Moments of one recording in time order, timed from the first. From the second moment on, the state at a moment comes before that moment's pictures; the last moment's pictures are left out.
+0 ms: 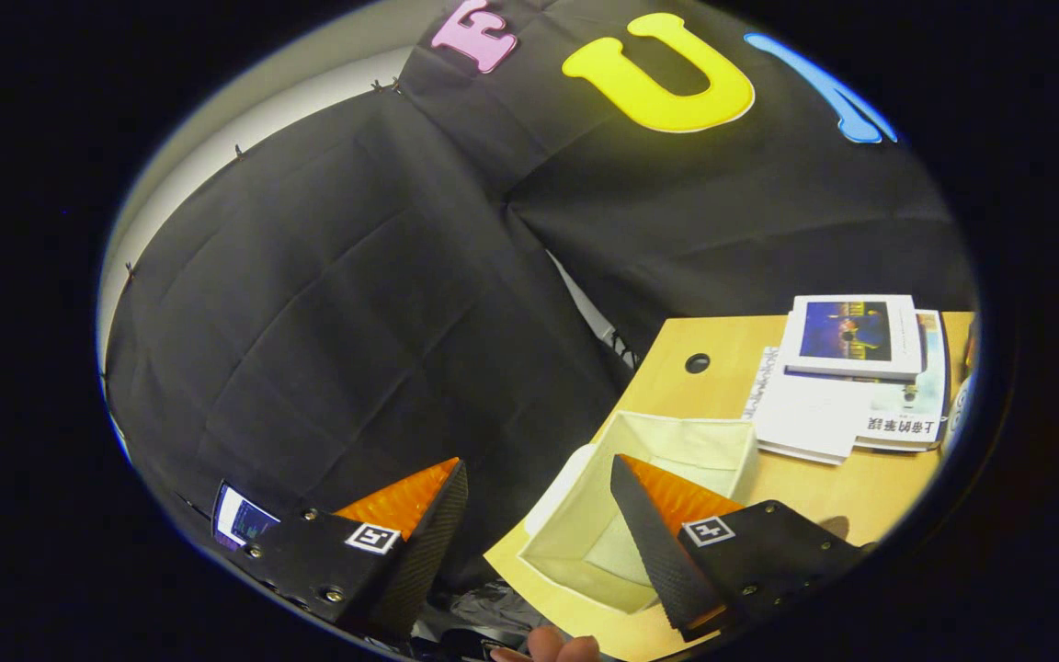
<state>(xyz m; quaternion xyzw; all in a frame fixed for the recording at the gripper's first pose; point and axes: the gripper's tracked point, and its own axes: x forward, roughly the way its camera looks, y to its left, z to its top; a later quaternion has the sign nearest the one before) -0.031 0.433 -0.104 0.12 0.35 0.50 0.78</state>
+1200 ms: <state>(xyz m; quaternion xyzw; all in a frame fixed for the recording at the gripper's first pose) -0.005 0.198 -0.271 -0.01 0.43 0.31 0.85</state>
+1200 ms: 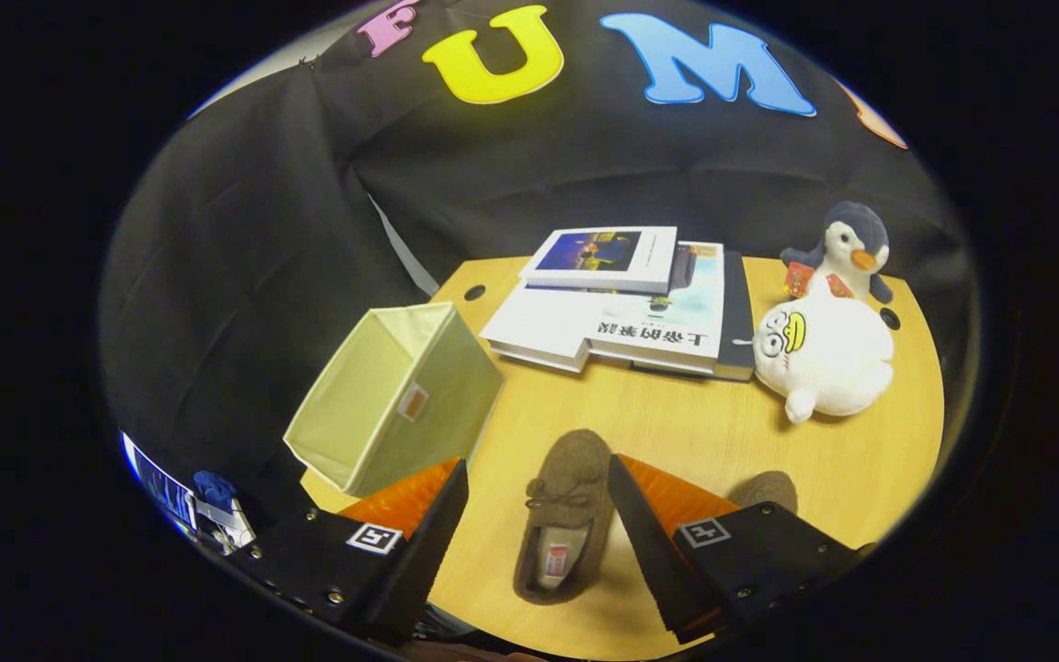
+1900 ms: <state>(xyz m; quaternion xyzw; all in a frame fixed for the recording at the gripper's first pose) -0.020 0.157 -0.406 -0.10 0.55 0.23 0.79</state>
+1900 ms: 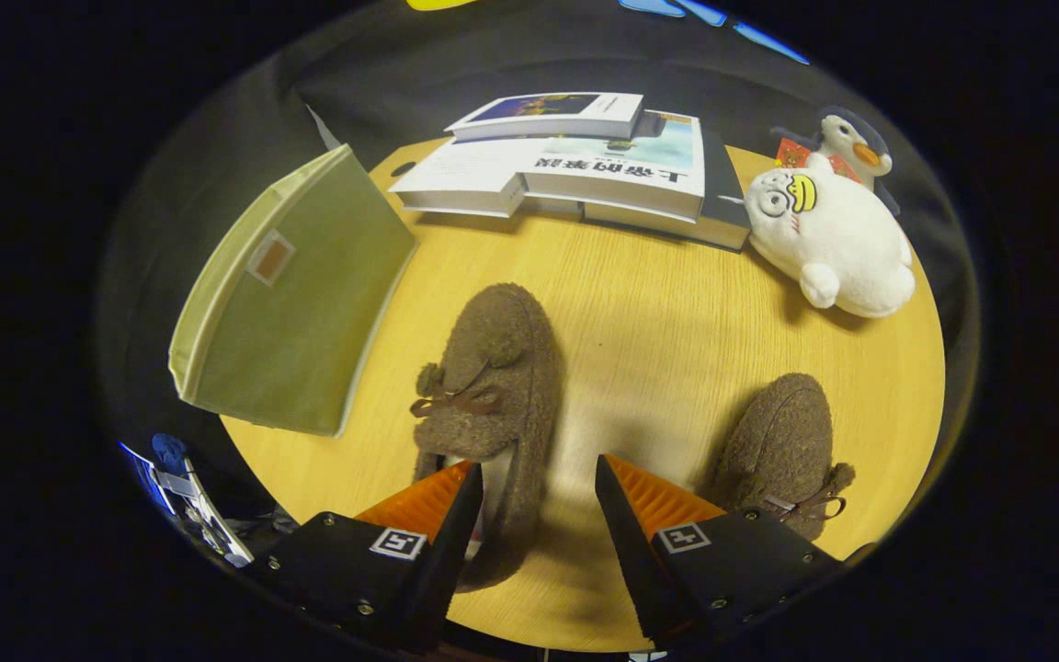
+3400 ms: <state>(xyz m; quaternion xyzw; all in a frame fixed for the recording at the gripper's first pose) 0.001 0.255 -0.237 -0.04 0.50 0.27 0.82</state>
